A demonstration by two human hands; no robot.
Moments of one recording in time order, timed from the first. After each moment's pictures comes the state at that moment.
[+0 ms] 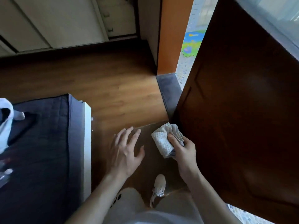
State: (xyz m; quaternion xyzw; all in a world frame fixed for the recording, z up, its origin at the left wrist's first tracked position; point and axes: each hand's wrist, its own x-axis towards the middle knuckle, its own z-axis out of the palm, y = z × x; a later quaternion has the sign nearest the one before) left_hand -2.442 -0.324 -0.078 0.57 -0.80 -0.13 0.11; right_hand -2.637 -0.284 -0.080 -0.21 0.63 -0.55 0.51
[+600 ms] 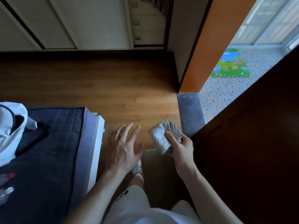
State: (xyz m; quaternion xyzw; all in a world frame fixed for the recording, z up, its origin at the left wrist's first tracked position) left_hand -2.390 -0.571 -0.086 0.64 -0.76 -0.11 0.12; right_hand -2.584 -0.568 -0.089 -0.25 0.60 -0.52 0.56
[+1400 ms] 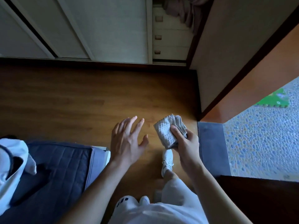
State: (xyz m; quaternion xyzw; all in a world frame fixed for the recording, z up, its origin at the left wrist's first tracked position) left_hand -2.307 -0.975 -0.095 0.68 -0.73 -0.04 0.12; right_hand -2.507 -0.982 -0.097 -0.28 0.58 -0.49 0.58
